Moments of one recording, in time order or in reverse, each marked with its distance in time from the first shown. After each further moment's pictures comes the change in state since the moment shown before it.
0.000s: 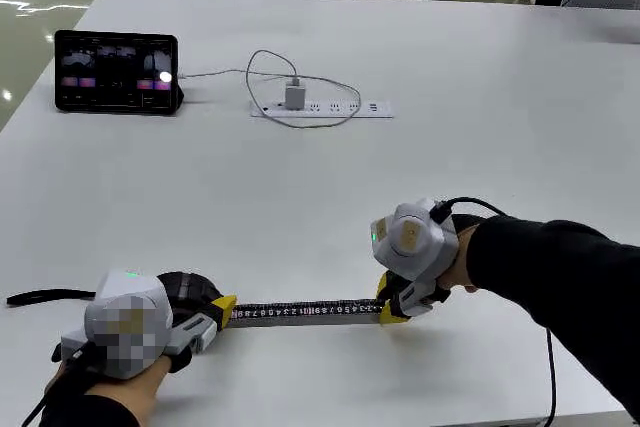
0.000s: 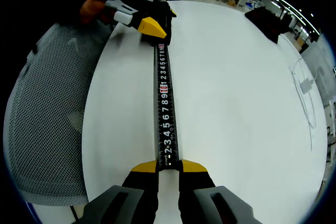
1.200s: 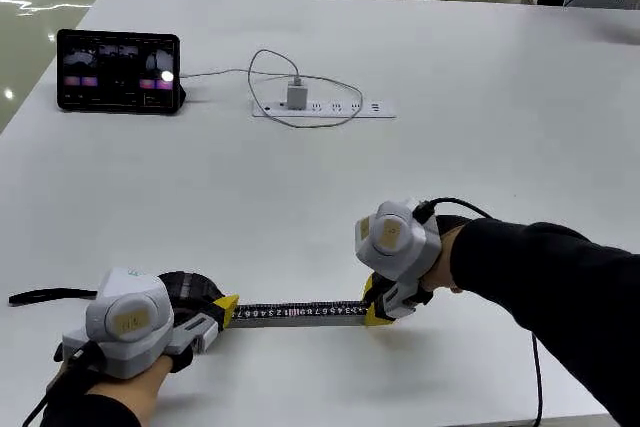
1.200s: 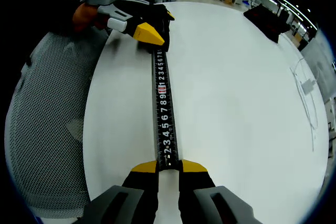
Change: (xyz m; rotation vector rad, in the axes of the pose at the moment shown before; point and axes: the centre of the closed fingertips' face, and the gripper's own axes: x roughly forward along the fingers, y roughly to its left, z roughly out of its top) left arm -0.001 -0.001 0.000 0.001 0.000 -0.005; right arm 0.008 0.001 0.018 0.032 -0.002 0.002
